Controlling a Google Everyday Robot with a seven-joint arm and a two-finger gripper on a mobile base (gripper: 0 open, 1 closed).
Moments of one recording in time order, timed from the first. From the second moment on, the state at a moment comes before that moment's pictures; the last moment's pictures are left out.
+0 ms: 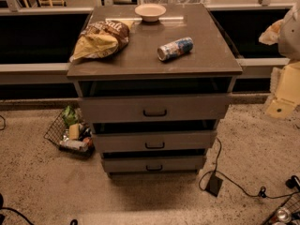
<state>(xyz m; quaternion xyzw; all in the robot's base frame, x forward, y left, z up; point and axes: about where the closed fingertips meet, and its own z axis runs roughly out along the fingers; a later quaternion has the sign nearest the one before) 0.438 -0.216 0.980 -0.60 0.78 -0.04 0.16</state>
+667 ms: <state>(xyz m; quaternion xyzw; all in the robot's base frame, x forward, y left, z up) 0.439 -0.205 0.964 -0.63 0.75 -0.01 0.19</state>
